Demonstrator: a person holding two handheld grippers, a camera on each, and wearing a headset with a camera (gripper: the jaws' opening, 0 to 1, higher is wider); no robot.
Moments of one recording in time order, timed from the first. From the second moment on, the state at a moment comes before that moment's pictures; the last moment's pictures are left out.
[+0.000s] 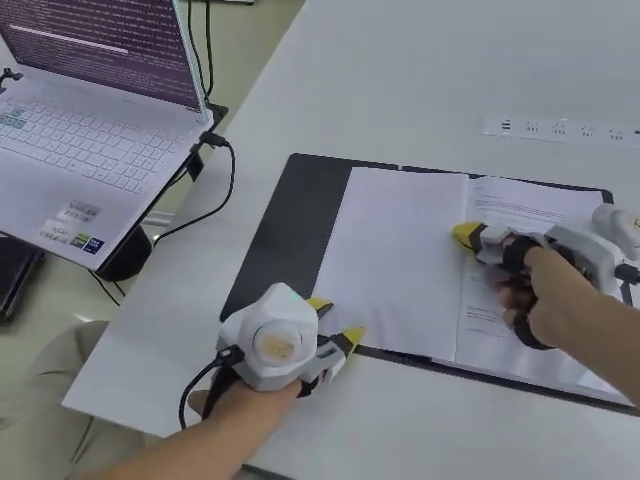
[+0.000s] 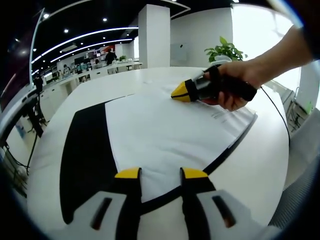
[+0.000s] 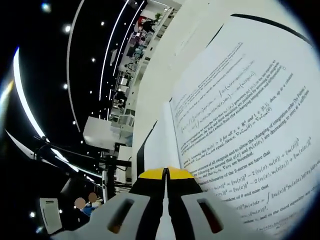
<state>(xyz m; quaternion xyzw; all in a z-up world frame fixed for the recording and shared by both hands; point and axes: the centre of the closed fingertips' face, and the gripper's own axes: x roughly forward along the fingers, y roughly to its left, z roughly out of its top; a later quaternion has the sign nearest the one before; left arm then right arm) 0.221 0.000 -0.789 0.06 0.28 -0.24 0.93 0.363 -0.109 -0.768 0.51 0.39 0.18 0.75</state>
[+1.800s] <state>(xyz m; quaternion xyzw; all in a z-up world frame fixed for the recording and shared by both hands) 0.222 -0.004 -0.789 0.06 0.28 -0.24 0.93 0.456 -0.118 -0.768 0.60 0.34 0.12 0.71</state>
